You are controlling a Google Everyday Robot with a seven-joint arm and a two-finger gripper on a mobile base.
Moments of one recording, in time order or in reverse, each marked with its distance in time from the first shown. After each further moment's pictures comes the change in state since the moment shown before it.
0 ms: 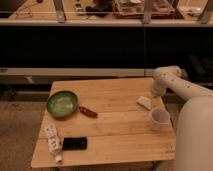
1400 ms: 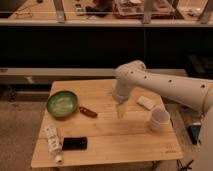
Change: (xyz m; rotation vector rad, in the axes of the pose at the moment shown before) arm -0.259 0.117 -0.116 -0.105 -0.219 -0.420
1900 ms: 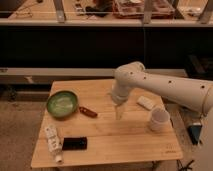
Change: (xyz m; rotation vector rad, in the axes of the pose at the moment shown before) arm -0.017 0.002 0.008 -0.007 -0.069 -0.020
